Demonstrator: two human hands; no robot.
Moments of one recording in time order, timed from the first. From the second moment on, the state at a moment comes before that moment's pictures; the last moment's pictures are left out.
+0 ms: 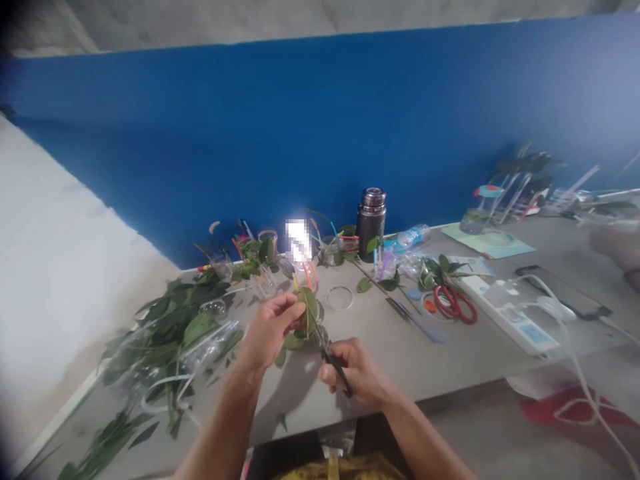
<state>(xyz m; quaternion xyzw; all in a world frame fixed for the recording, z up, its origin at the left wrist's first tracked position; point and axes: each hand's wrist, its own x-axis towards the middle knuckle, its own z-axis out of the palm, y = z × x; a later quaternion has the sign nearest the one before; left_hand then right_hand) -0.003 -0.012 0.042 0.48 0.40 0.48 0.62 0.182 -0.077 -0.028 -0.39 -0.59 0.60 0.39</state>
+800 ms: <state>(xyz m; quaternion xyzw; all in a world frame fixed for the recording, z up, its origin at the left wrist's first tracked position) 0.017 -0.031 0.029 0.47 0.40 0.45 0.65 0.169 -0.074 -0.023 -0.49 -0.53 0.54 0.44</state>
